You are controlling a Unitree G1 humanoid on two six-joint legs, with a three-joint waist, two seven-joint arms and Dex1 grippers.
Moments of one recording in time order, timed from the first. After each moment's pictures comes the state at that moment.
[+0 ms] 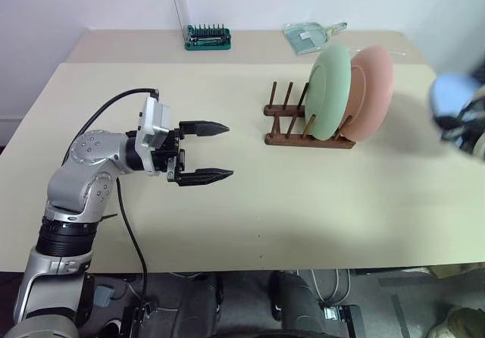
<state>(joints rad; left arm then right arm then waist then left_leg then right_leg) -0.52 0.65 0.02 -0.15 -0.62 0.36 -1.24 -0.58 -1.01 -0.40 0.30 0.33 0.55 0.54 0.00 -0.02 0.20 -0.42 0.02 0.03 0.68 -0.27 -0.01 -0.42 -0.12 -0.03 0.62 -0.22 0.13</state>
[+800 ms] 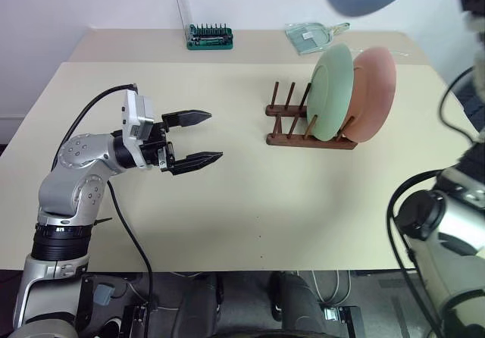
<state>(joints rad) -0.47 0.65 0.10 -0.13 -0.62 0.34 -1.15 -0.95 -0.49 -0.58 0.04 1.74 0.96 0.24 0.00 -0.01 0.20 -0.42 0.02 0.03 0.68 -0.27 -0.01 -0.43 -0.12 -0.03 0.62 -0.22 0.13</state>
